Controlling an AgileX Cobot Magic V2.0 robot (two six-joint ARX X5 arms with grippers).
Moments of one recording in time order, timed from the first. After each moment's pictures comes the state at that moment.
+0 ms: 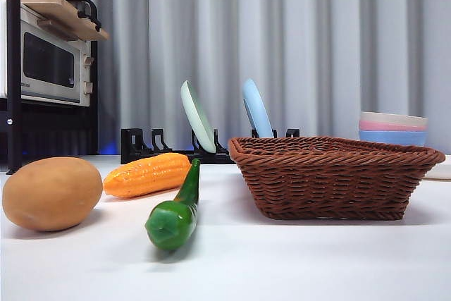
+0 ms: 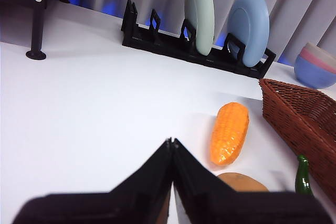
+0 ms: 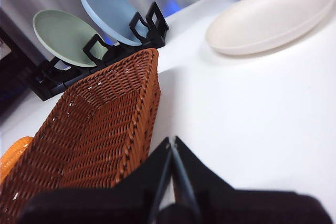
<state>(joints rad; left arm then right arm) -0.13 0.01 0.03 -0.16 0.09 -0.34 0.04 0.02 0.03 -0.17 -0.13 0.42</state>
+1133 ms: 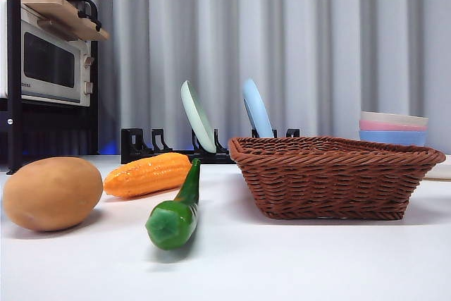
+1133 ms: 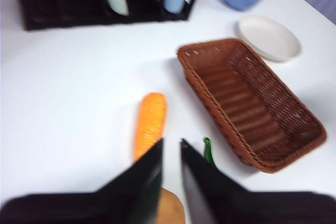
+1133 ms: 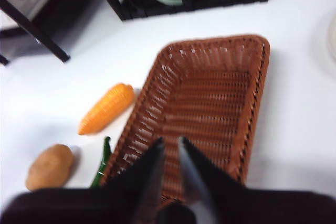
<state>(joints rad) -0.13 0.81 0.93 -0.64 0.42 -0.07 0.04 0.87 0.88 -0.57 -0.50 0.13</state>
